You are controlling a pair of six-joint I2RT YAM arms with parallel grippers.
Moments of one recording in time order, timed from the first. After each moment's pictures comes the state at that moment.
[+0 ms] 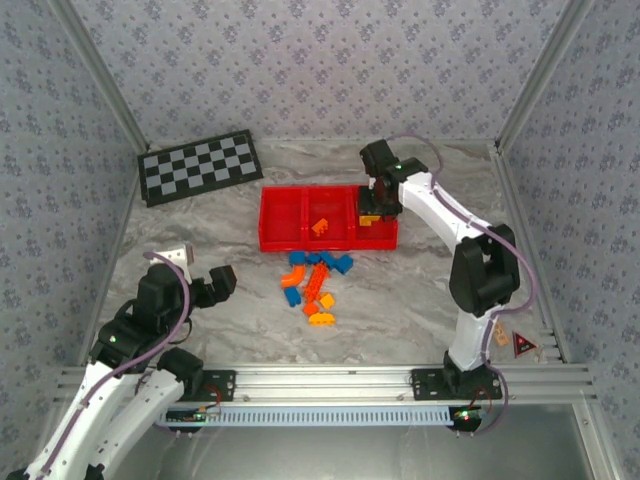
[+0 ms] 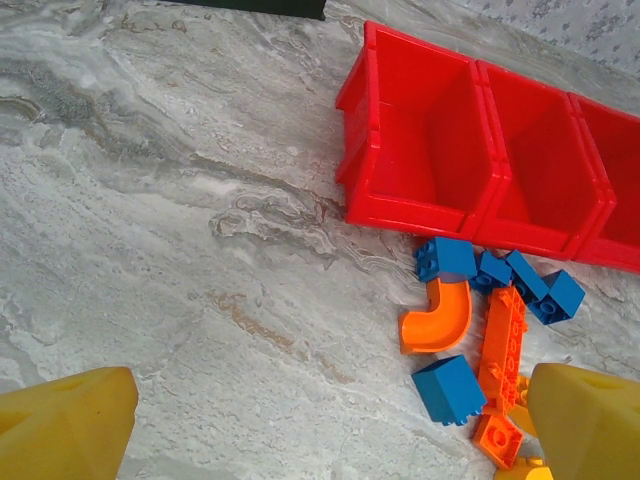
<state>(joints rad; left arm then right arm) -0.49 0.44 0.70 -0.87 -0.18 -0.59 0.44 1.87 1.63 -0.92 0.04 0.37</state>
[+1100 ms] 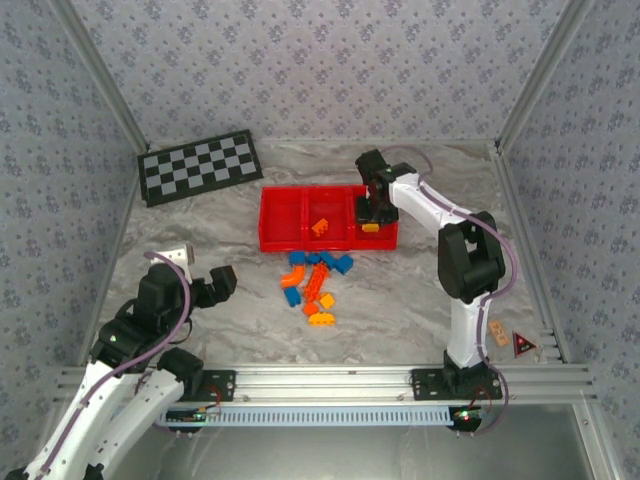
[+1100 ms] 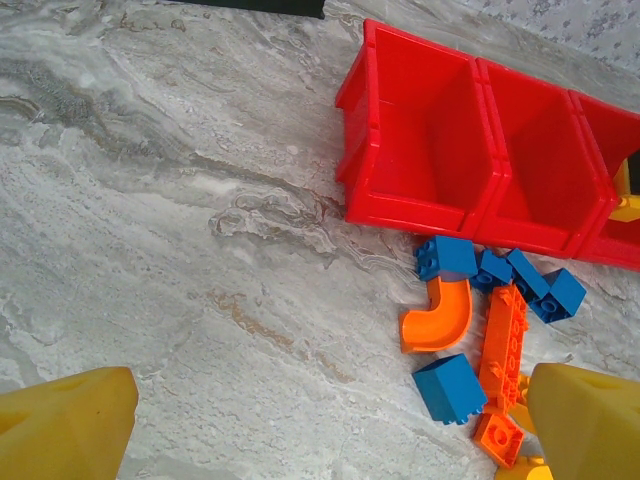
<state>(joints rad) -0.49 0.44 0.70 -0.87 -0.18 -0.59 0.42 1.98 1.62 -0.91 0.04 0.38</state>
